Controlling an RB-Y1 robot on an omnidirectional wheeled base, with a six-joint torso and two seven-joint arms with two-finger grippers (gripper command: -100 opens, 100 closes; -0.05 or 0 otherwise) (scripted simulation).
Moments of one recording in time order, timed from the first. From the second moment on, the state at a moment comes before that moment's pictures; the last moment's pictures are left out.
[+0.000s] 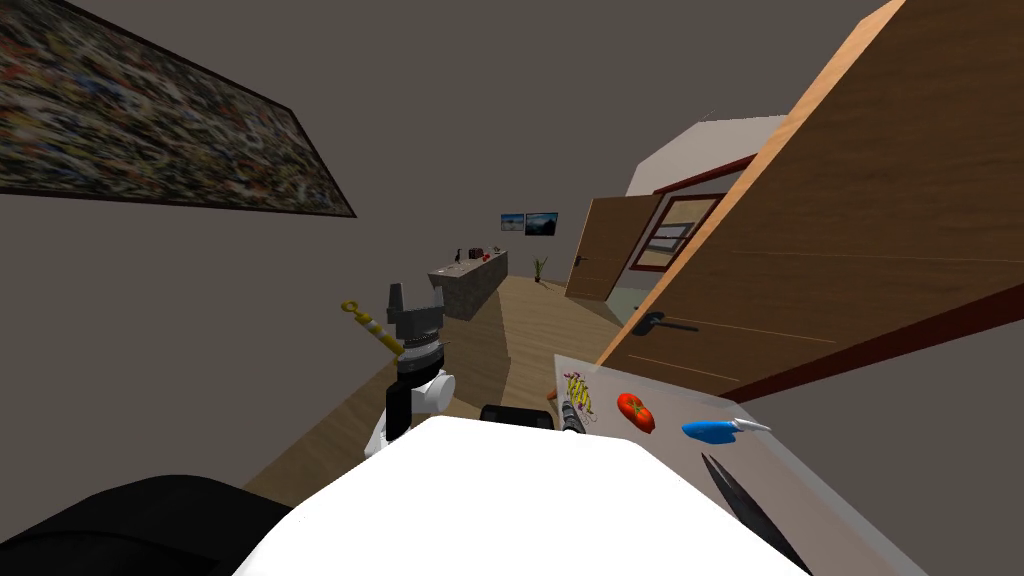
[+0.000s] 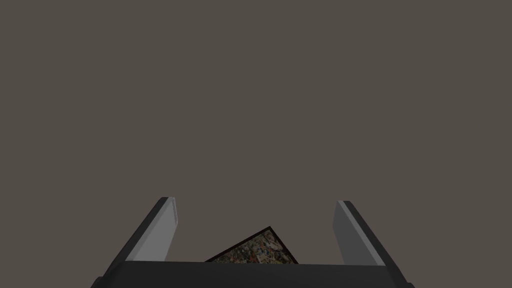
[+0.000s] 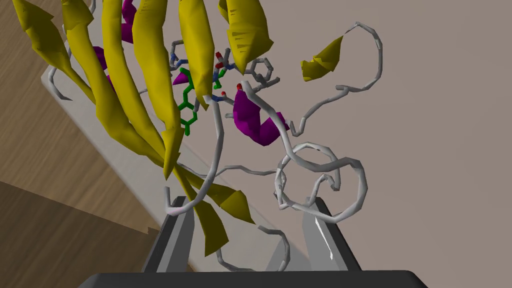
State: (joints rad) left arm 0.45 0.01 -0.05 -2.34 0.11 -0.64 0.11; right arm 0.24 0.04 0.15 -0.89 -1.56 -0.48 -1.10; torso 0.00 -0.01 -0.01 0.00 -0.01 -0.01
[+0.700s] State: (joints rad) left arm 0.45 0.01 -0.05 -2.34 0.11 -0.64 0.11; right arm 0.21 0.02 0.03 -0.89 -1.53 -0.34 -0.99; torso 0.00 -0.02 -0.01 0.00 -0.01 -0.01
